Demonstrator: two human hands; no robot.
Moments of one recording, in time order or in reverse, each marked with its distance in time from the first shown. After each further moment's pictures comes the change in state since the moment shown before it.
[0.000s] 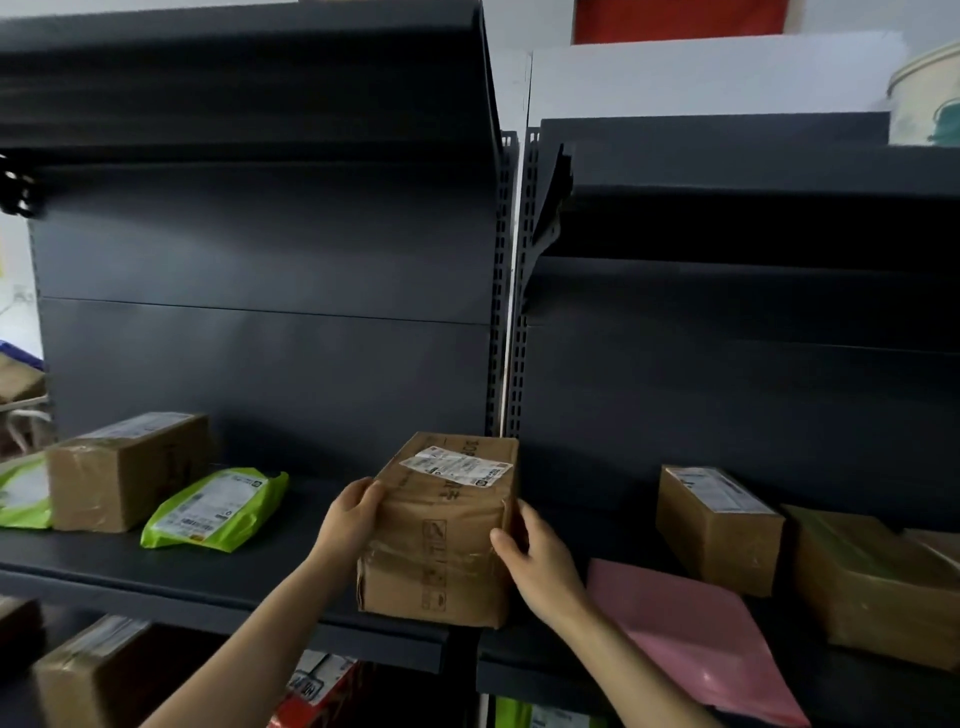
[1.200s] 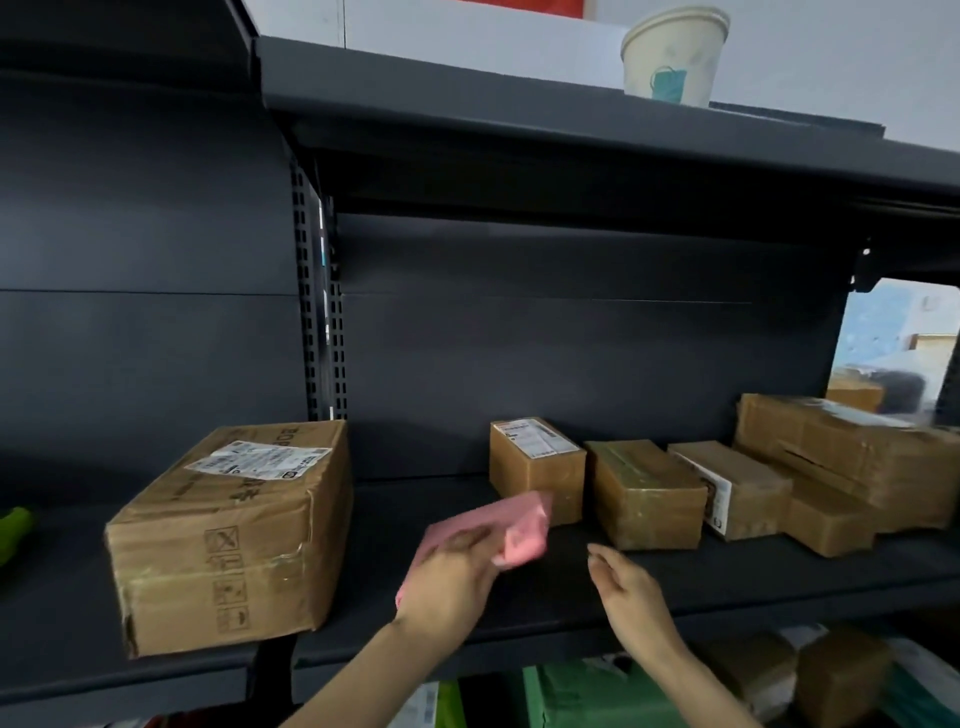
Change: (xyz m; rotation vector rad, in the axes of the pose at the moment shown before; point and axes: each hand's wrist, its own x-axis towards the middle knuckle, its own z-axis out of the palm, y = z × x) left_hand -0.106 -0.007 0.223 0.762 -0.546 0.829; right_hand -0.113 0.118 -0.175 -0.211 0.363 0.398
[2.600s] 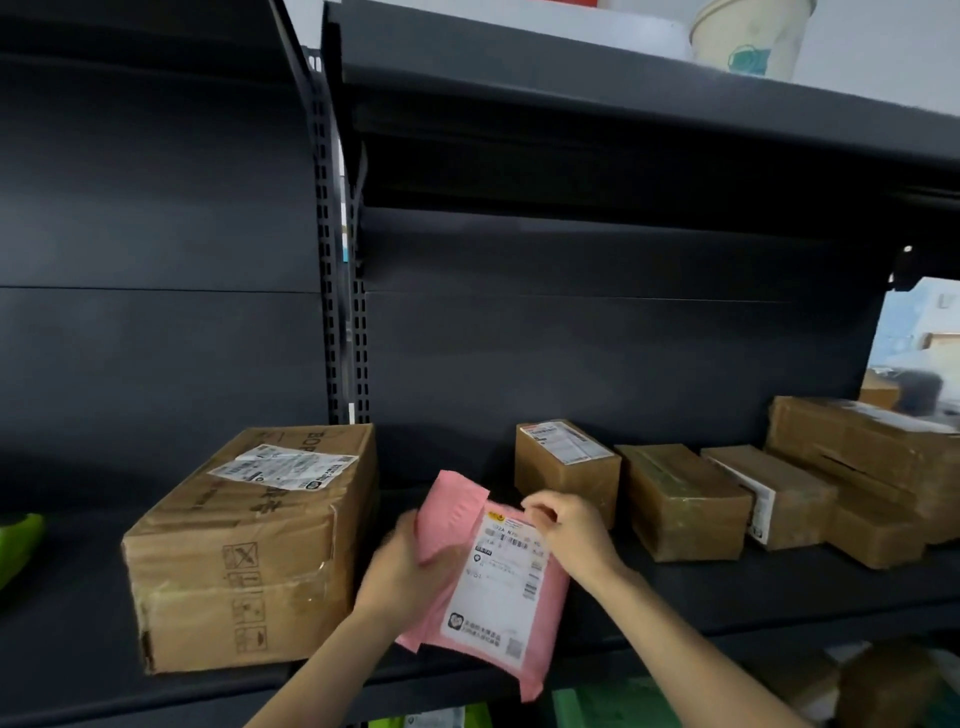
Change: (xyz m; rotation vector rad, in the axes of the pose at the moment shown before) left_hand 0.002 -0.080 -0.018 -0.475 0.070 -0.477; right_hand 0.059 -0.072 0.052 -0.146 -0.051 -0.243
